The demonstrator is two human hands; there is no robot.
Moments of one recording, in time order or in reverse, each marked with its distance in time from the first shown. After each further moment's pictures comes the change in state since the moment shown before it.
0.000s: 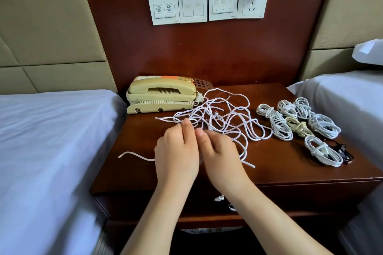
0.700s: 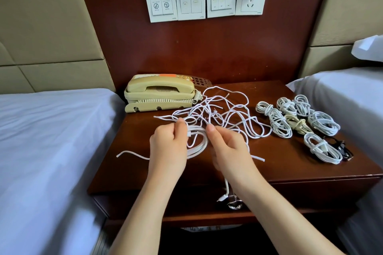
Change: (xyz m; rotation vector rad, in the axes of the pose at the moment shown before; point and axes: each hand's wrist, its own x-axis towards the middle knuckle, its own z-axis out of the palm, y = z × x) left_hand 0.013 -0.017 -0.001 -0.116 -0.044 0.049; right_hand 0.000 0.008 -0.018 0.245 -0.027 0.094
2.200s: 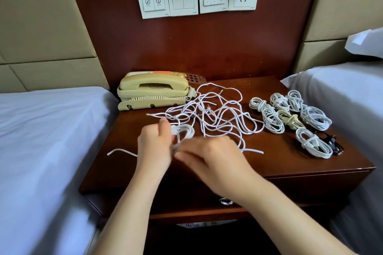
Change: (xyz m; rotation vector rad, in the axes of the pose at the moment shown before) left_hand 0.010 -0.011 0.002 0.095 0.018 -0.101; right_hand -0.012 -0.014 -0.008 -0.755 -0.293 -0.502
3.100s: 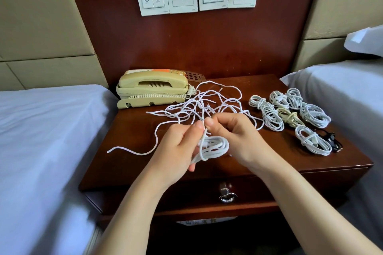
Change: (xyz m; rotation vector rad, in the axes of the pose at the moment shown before) left_hand -0.030 0.025 -0.006 -0.296 -0.487 0.234; right_hand 0.006 0.036 -0.016 0.694 0.112 0.313
